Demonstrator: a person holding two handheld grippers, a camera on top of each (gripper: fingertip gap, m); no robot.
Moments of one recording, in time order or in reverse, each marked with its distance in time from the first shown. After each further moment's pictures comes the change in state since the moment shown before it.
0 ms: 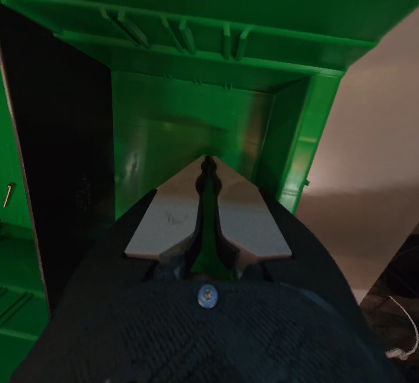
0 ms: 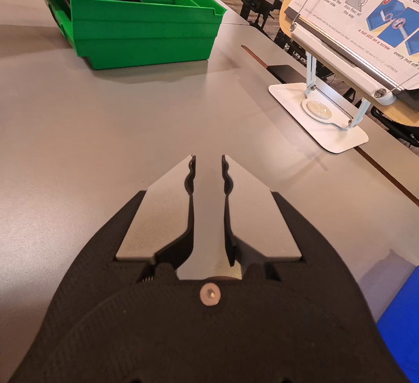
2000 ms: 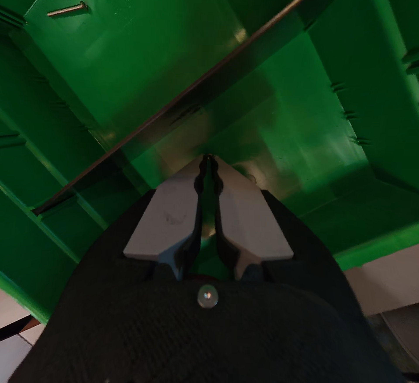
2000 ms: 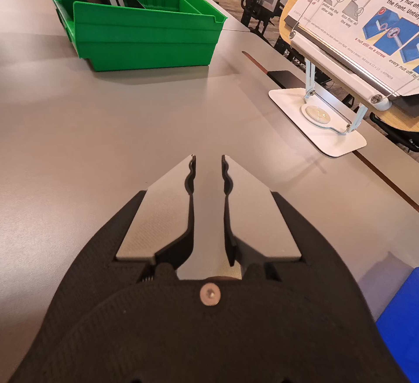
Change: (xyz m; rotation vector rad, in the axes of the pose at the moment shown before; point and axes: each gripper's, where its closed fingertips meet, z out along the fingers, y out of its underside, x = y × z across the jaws) left arm -0.059 0.045 -0.008 -0.081 -0.223 -0.738; right arm -0.002 -0.004 -0.004 0.019 -0.004 -0.007
